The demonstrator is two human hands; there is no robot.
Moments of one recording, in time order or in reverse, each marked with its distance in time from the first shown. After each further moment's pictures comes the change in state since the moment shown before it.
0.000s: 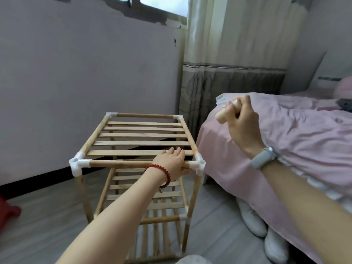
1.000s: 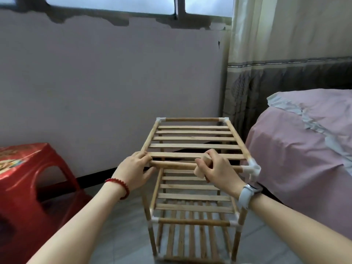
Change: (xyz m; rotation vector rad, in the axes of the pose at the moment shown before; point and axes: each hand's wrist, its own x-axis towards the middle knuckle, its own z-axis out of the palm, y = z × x) left_hand -0.143 -0.167 -0.003 -0.068 0.313 -0.319; right_hand -0.073 -0.037 0.143 0.275 -0.538 -0.031
